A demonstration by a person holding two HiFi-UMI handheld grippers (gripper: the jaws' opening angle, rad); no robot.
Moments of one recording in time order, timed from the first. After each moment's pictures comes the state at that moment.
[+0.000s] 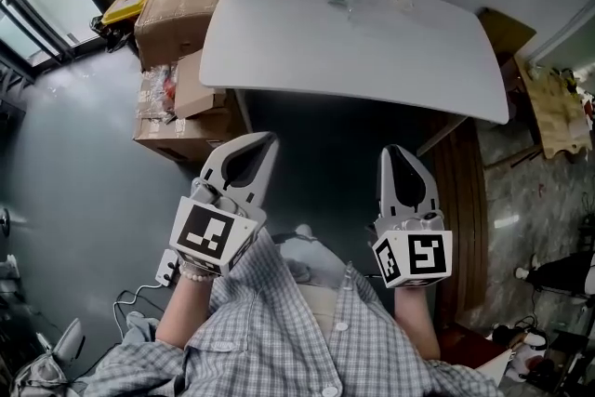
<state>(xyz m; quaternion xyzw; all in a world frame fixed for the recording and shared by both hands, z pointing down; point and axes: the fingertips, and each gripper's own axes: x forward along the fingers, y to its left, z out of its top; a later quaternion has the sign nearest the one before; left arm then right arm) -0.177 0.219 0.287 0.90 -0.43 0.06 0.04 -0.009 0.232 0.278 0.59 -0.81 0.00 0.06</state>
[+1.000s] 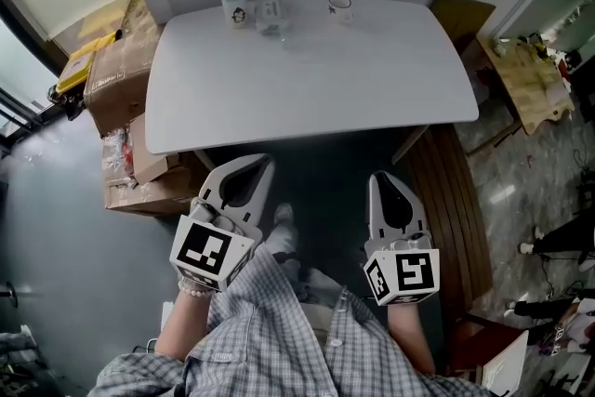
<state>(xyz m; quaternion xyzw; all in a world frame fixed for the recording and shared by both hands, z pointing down) -0.062 0.126 0.295 0.94 -0.34 0.07 0.04 0.097 0.177 0.300 0.66 -0.75 0.04 0.07</state>
